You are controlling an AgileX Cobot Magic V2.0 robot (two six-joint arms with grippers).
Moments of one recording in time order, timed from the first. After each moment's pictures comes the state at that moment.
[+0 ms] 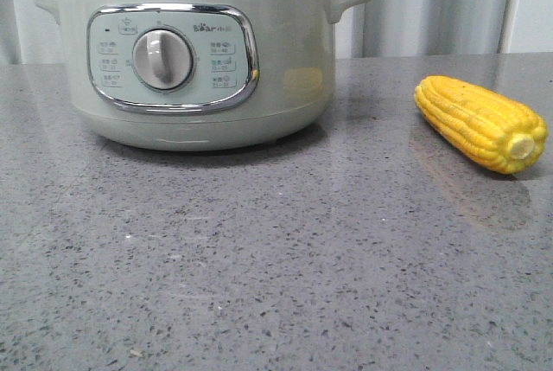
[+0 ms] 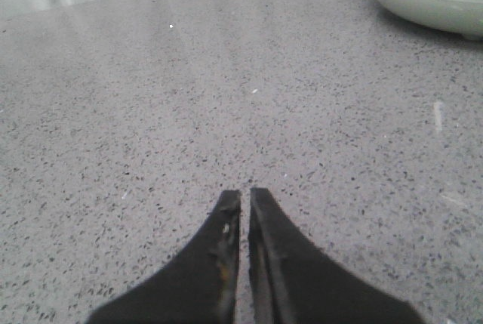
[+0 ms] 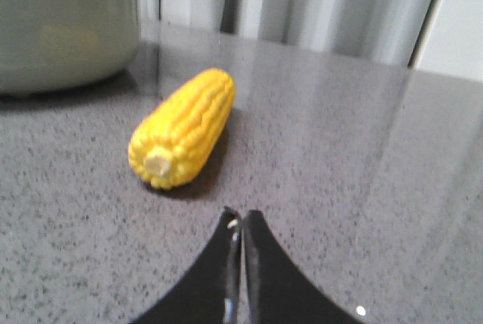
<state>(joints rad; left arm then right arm) -0.04 0.00 0.00 0.01 0.30 0.14 0.18 -0.01 0.01 -0.19 0.13 -0.03</state>
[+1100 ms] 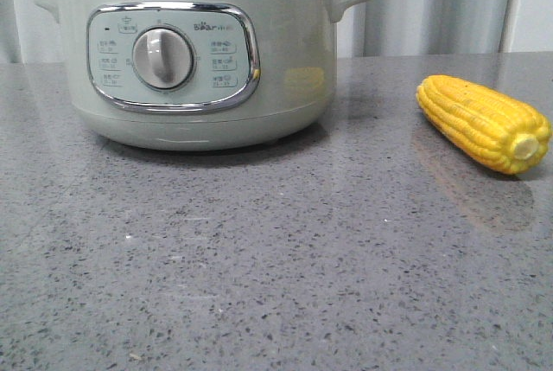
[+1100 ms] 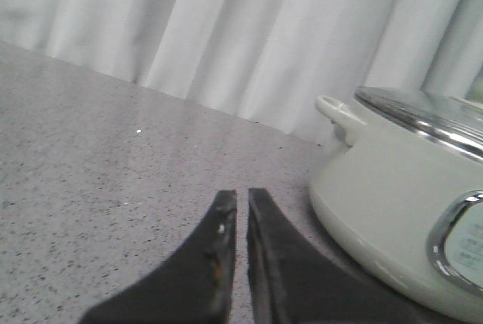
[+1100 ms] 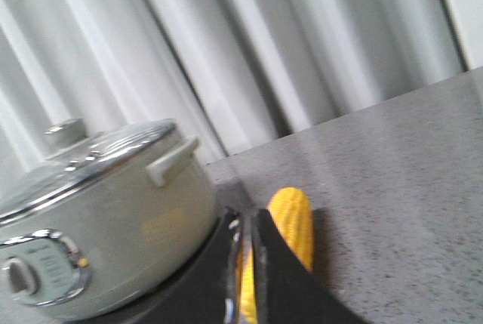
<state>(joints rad) -0.04 0.00 -0.06 -0.49 0.09 0.14 0.18 -0.01 -0.07 0.36 -0.02 -0.01</state>
